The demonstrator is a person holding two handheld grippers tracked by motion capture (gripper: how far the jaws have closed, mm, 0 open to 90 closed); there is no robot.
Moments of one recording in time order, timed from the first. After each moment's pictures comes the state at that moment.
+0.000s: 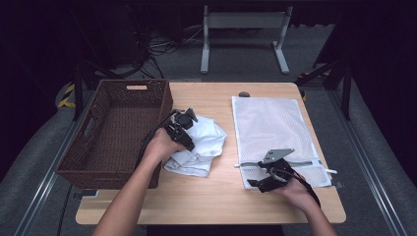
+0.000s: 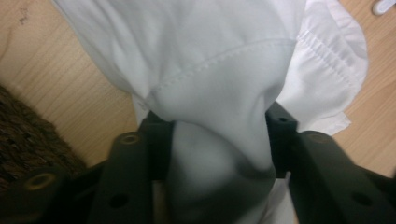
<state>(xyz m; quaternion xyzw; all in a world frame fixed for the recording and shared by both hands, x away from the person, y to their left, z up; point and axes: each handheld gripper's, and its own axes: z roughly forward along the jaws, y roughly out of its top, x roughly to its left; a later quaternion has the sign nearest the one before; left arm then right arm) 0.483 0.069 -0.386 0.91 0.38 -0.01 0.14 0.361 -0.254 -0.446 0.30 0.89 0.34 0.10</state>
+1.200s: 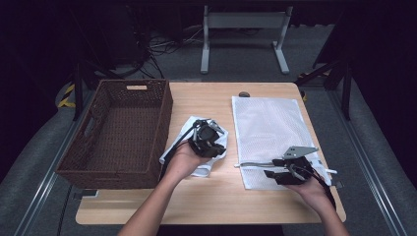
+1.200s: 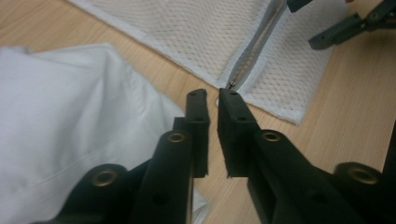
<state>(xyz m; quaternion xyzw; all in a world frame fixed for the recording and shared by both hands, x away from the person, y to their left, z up) 0.416 0.001 -0.373 0.91 0.25 0.02 0.33 0.354 -0.302 -0.428 0.36 0.85 0.35 0.14</state>
